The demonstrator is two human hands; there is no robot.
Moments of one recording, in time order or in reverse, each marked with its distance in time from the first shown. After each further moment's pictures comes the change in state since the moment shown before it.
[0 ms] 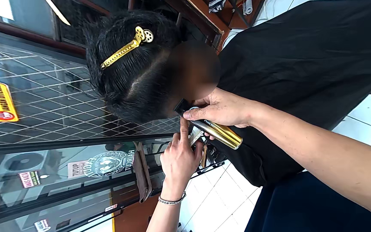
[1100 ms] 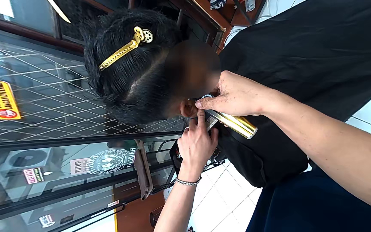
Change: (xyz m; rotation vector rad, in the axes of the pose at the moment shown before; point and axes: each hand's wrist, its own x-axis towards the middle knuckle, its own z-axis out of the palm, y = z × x) left_hand 0.035 0.041 0.015 -0.009 -0.092 -0.041; right_hand -0.007 -0.015 -0.028 -0.462 0.192 0.034
